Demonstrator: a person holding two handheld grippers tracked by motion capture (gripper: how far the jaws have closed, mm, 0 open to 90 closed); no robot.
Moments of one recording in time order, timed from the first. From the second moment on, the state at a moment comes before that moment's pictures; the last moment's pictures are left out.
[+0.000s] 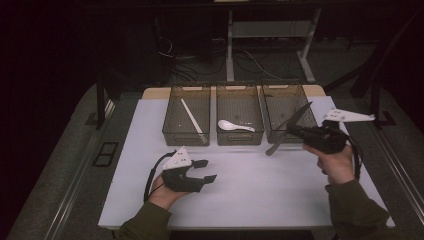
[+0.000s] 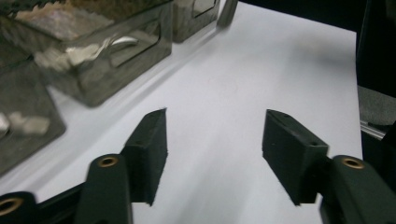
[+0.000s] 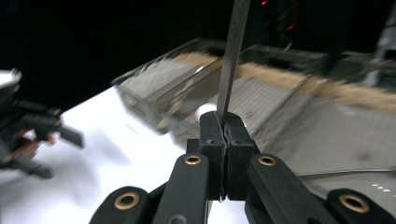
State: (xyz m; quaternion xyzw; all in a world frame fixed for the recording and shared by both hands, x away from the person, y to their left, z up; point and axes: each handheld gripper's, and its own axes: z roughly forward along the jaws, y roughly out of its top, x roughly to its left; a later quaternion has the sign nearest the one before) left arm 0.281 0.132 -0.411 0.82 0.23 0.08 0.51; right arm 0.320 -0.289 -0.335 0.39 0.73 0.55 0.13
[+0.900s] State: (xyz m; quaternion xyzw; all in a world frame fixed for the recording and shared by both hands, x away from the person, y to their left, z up) left arm 0.279 0.147 -0.420 0.82 0.25 0.06 0.51; right arm 0.407 -0.351 -0.310 0.48 0.75 0.39 0.23
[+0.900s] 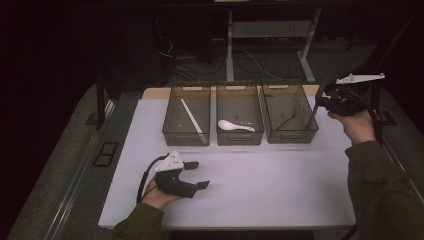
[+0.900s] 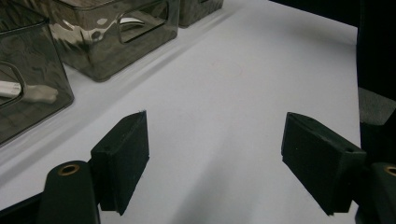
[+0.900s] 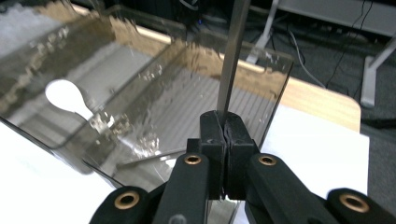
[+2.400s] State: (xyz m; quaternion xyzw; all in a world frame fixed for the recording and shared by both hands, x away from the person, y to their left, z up) left arm 0.280 0.148 -0.421 0.83 0.24 0.07 0.51; right arm 0.463 -0.311 -0.377 0.47 0.78 0.38 0.14
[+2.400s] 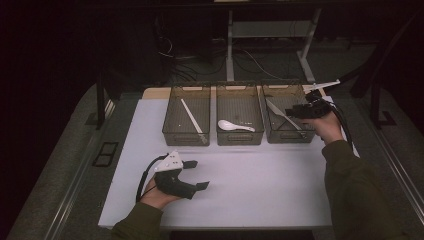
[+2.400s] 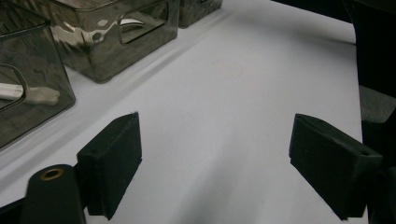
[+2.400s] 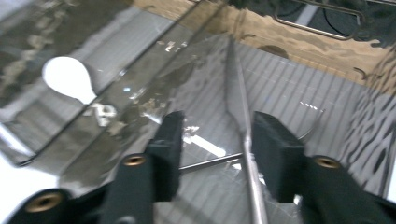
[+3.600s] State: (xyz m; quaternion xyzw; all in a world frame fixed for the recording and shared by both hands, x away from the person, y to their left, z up) left arm 0.281 0.153 -0.423 0.83 0.25 0.08 0.49; right arm 0.296 -0.293 -0.409 0.39 0.78 0.46 0.15
